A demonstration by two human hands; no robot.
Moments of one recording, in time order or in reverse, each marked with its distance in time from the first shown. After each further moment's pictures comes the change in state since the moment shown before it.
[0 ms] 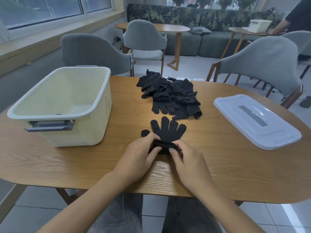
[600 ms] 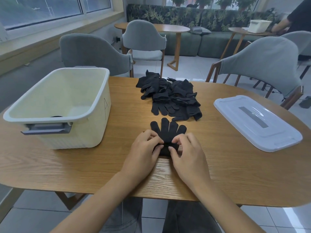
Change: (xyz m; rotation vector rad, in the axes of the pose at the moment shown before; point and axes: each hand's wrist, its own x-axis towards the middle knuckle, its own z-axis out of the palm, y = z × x) left_hand 0.017 -0.008 0.025 0.060 0.187 0.058; right_hand 0.018 0.005 0.007 -0.123 0.175 -0.040
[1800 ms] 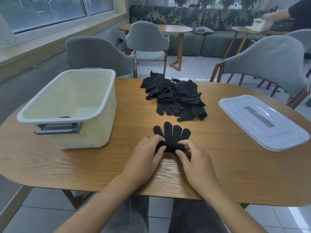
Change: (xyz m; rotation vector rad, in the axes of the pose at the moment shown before) left_hand -0.012 0.002 -0.019 -0.032 -0.107 -0.071; right_hand -0.014 0.000 -0.005 0.190 -0.124 0.147
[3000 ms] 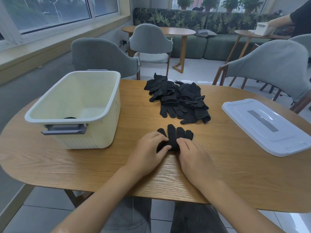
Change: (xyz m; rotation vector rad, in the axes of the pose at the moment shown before) left_hand 0.022 -0.017 0.002 0.010 0.016 0.039; right_hand 0.021 0.004 0.012 -0.550 0.026 -0.377
